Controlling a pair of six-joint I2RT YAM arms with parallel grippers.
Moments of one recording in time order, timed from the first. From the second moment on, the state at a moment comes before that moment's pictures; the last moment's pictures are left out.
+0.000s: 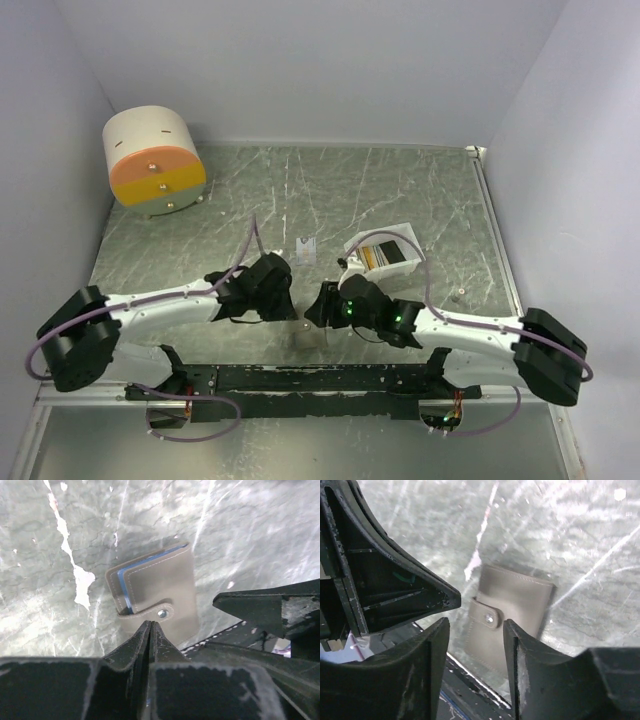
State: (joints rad) left arm -0.96 1.35 0.67 -0.27 0.03 -0.97; right arm 1.06 1.16 0.43 0.11 0.10 0.87
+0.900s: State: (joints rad) left arm -0.96 0.75 0.92 -0.50 -0.14 -0.73; right arm 1.06 0.85 0.97 -0.63 0.56 0.76
